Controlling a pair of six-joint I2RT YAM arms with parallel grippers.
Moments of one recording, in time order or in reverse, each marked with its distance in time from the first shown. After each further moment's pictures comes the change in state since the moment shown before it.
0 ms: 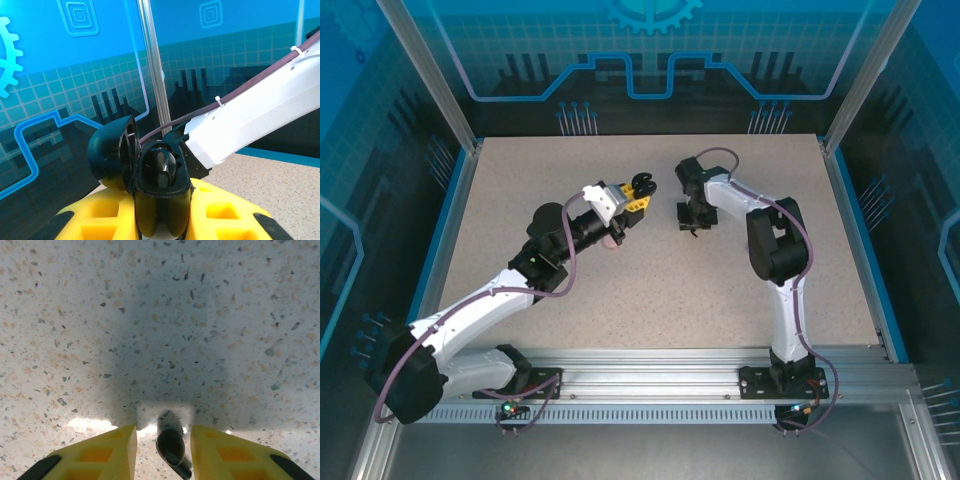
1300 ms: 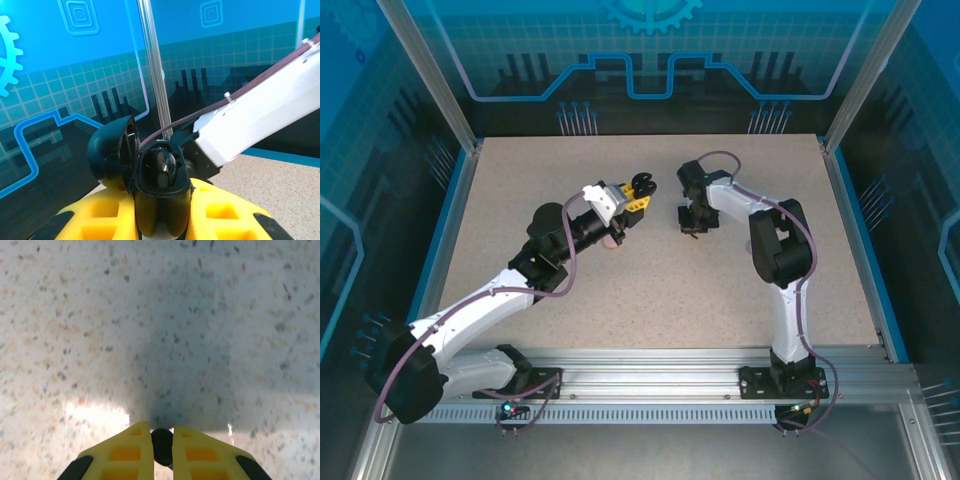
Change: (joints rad) left arm 0.000 0.000 0.000 -0.004 -0.002 -0.004; right arm -0.007 -0.076 -0.100 0.047 -0.049 -0.017
